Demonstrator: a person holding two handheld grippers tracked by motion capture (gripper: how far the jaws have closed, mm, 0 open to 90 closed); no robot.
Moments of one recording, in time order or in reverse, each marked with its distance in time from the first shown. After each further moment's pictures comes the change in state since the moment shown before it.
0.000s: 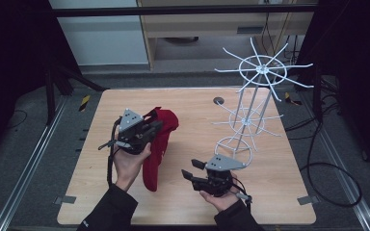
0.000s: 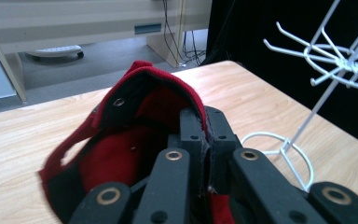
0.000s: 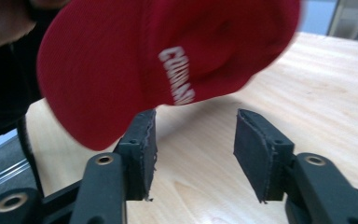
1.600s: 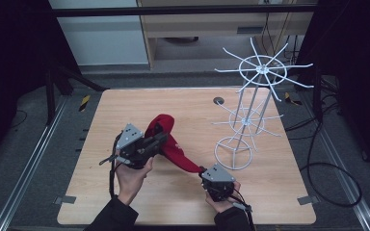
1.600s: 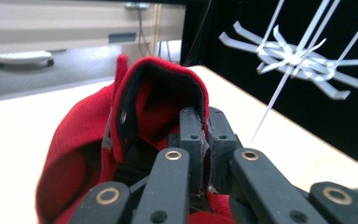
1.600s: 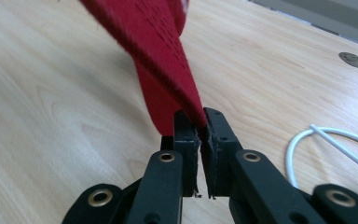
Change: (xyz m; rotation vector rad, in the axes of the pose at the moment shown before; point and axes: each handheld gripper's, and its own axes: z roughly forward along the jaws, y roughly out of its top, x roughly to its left) left arm -0.008 -0.042 -0.020 -0.031 -0.097 -0.022; right arm -0.003 -0.041 0.013 0.137 -0.338 -0.168
